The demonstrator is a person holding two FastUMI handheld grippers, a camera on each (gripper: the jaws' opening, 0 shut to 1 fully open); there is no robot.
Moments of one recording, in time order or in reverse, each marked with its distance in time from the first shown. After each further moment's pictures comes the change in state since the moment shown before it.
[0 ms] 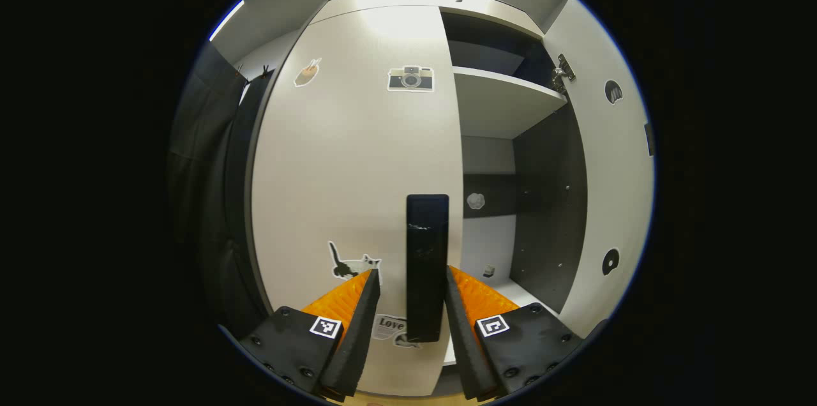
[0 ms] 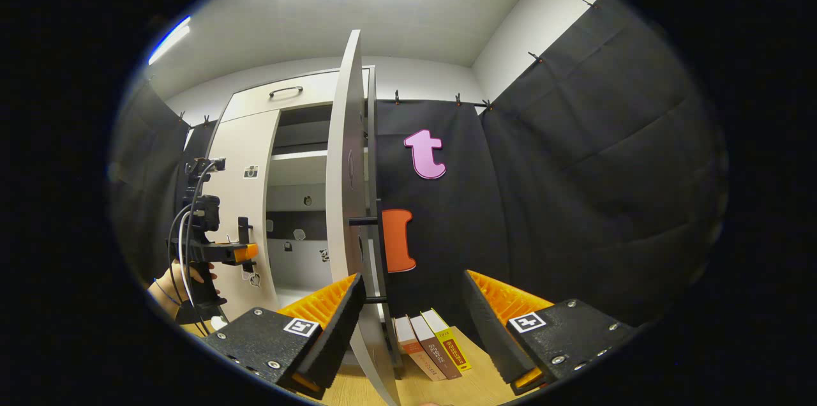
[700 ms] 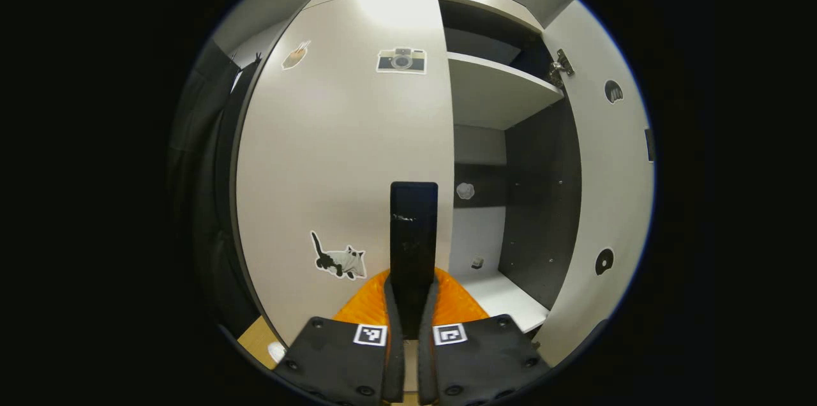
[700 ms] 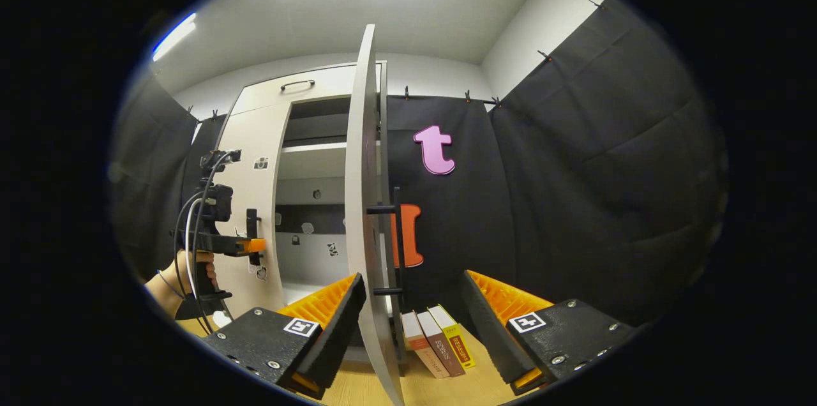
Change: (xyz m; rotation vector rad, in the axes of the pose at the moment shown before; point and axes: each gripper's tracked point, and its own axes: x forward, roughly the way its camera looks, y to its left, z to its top) left arm 0.001 -0.006 -0.011 -0.029 0.066 -0.057; right arm -0.003 0.014 -0.008 -0.015 0.038 0.044
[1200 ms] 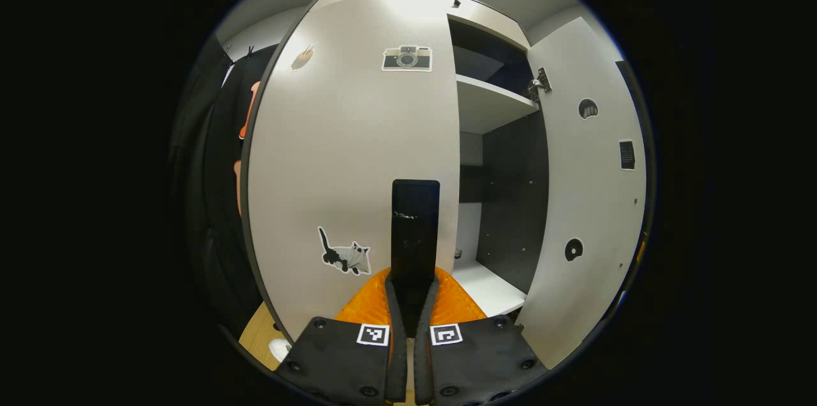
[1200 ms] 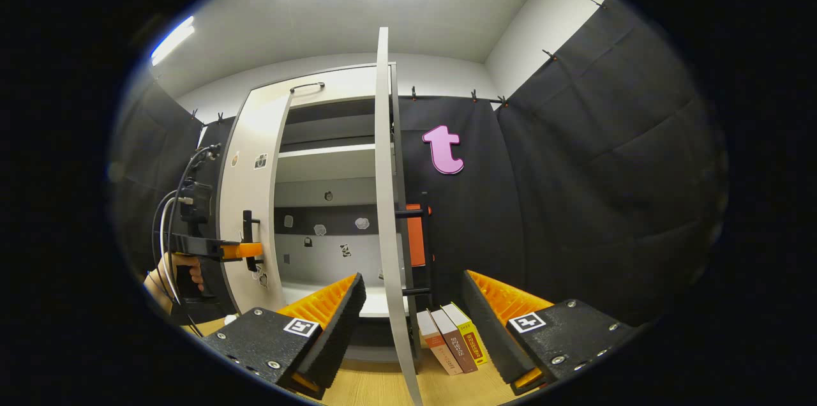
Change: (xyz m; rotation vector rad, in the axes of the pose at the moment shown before) left arm -0.011 0.007 -0.004 -0.020 0.013 -0.121; right arm -0.021 0.020 0.006 0.013 0.001 0.015
